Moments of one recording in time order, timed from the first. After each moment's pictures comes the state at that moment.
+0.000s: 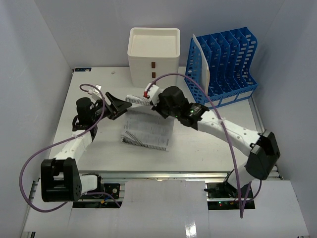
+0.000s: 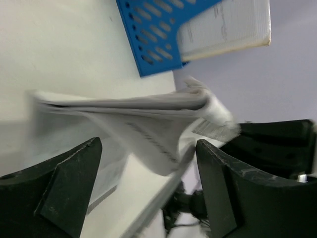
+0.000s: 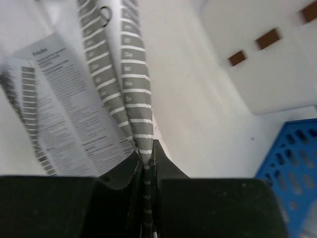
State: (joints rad) left arm 0.02 1.20 0.66 0.31 0.78 -0.91; right arm 0.89 1.51 1.33 -0.29 0.04 -0.34
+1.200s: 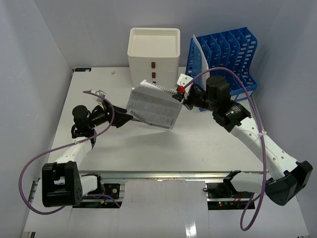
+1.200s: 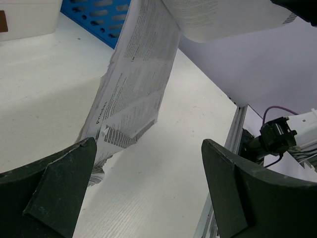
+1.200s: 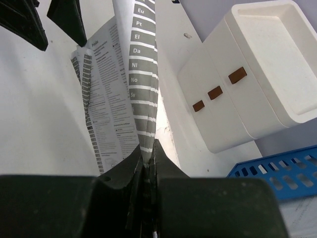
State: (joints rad) left arm 0.05 1.18 0.52 0.68 1.08 -0.53; right arm 0.64 1.20 1.26 -0.30 -0.41 -0.51
